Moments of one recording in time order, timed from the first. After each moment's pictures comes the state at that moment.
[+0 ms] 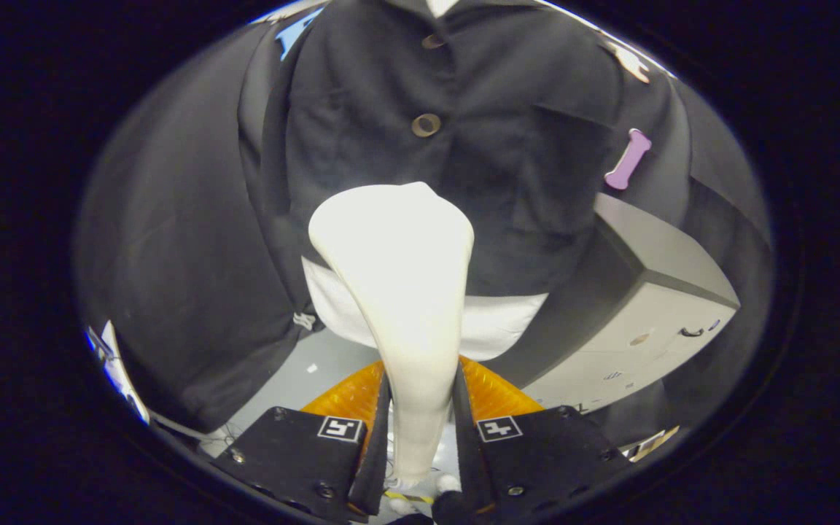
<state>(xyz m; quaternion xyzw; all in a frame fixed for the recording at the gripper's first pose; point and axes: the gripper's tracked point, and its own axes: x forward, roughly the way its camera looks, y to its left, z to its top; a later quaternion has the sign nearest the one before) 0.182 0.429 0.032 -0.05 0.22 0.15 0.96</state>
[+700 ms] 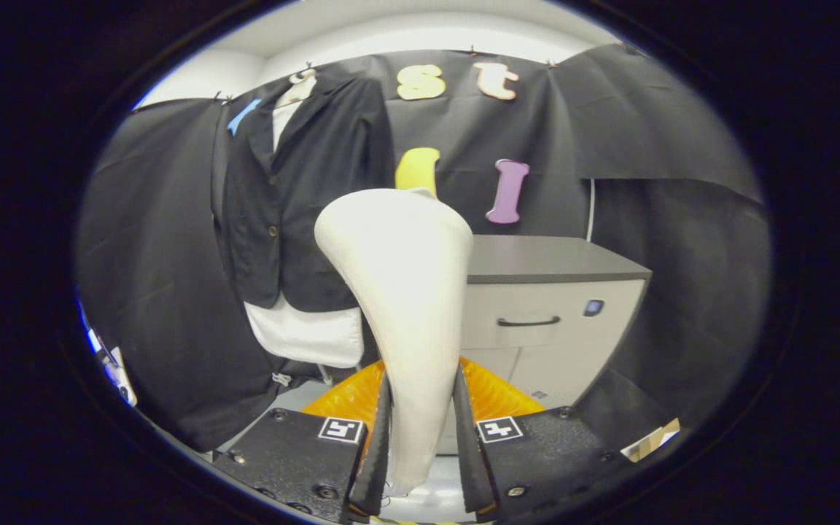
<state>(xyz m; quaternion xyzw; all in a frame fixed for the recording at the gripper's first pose) 0.059 0.096 0.041 0.03 0.08 0.12 0.99</state>
